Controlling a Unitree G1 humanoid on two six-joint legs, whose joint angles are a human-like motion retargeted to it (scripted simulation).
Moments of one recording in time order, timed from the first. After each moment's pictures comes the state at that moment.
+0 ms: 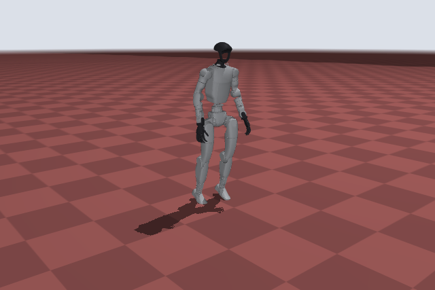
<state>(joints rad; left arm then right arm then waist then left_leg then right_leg) -0.02 0.26 -0.31 1.02 0.11 0.02 0.12 0.10 -0.29 0.29 0.97 0.17 0.00 -0.22 0.16 -0.03 0.18 0.13 -0.05 0.00 0.12 0.06 -0.13 0.17 -0.02 0.06 0.08 0.18 0.12</state>
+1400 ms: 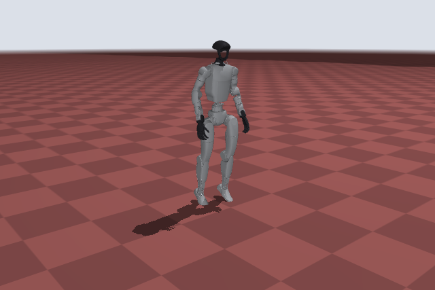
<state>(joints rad) 0.10 0.30 -0.30 1.04 -0.05 -0.01 0.08 0.21 -0.28 0.27 0.83 0.16 -0.01 -0.20 0.13 -0.06 0.06 0.05 -0.04 0.06 0.05 0.30 -0.17 0.12 -0.04 0.01 -0.01 0.43 0.17</state>
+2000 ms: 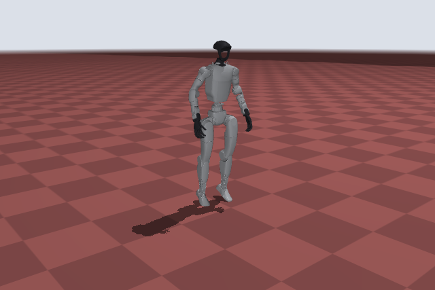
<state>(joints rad) 0.12 0.43 -0.33 0.96 -0.15 -0.06 -0.05 0.21 -0.41 0.24 0.75 0.27 -0.05 -0.08 0.13 -0.06 0.07 0.08 -0.04 0.08 -0.02 0.29 -0.16 0.08 -0.04 -0.04 -0.04 0.45 0.20</state>
